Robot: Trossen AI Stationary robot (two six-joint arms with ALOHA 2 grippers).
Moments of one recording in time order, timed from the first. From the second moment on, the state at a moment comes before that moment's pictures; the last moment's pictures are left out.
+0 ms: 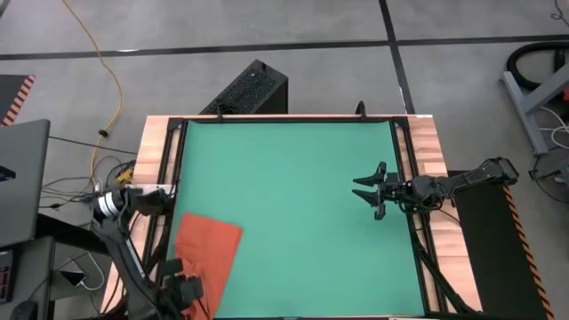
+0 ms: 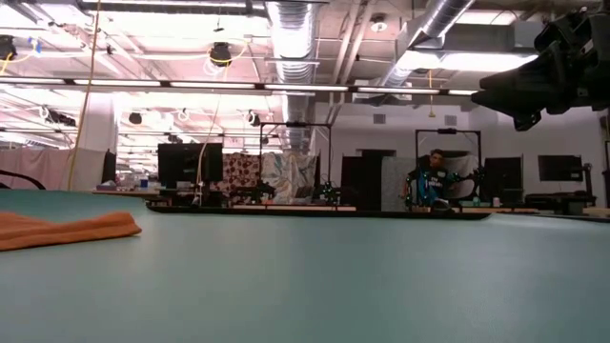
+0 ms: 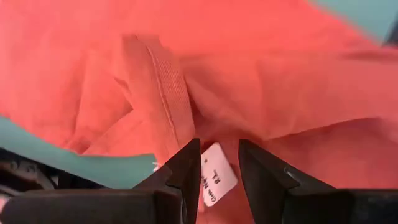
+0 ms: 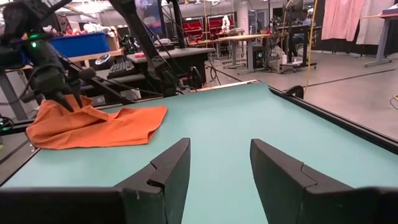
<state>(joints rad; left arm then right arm) -1.13 1.89 1.45 -1.22 -0.08 -1.40 0.26 0.23 0.01 0.22 0.45 0.13</state>
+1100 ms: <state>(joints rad) -1.21 1.91 1.53 -1.45 -0.16 -1.54 0.26 0.23 0.01 0.13 0.45 0.19</state>
